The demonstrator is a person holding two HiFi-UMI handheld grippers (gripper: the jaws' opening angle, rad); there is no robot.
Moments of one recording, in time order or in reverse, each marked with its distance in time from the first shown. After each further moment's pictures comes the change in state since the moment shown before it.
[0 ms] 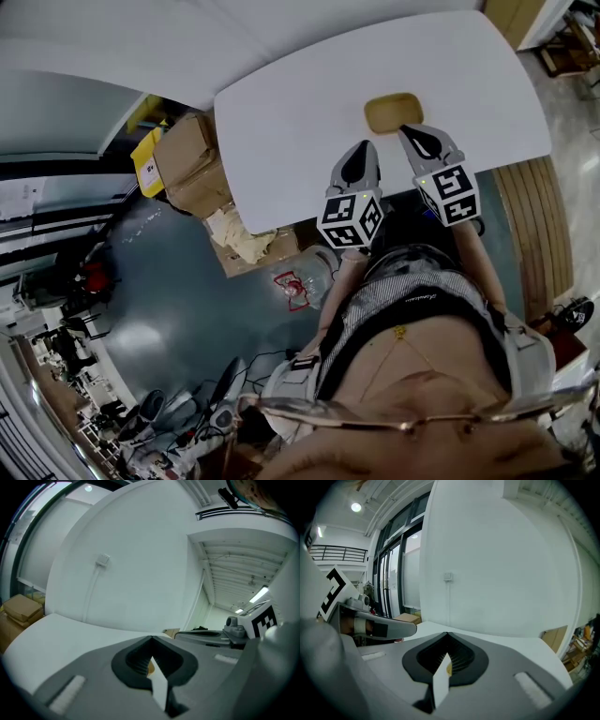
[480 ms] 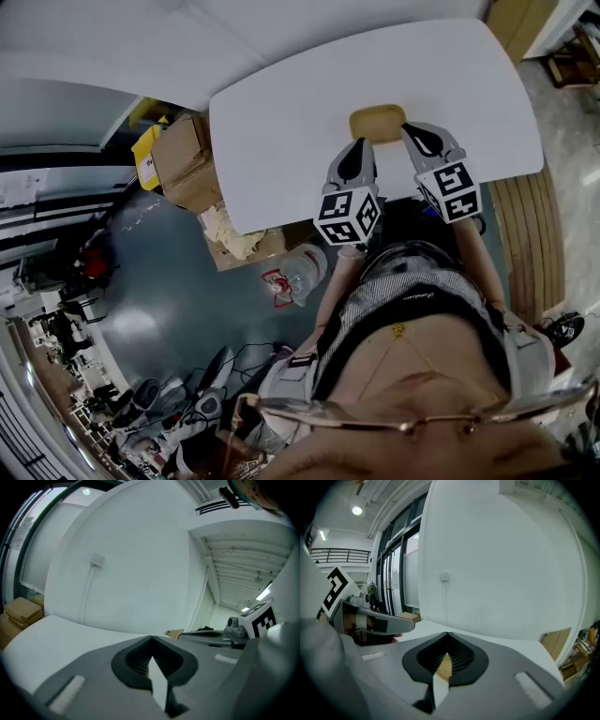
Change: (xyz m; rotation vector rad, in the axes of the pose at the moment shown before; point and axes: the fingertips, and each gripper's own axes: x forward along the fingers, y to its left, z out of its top) left arm 0.053 -0.036 0.012 0.005 0.000 0.069; right arm -0.006 -0.074 0.002 -0.012 0.018 0.057
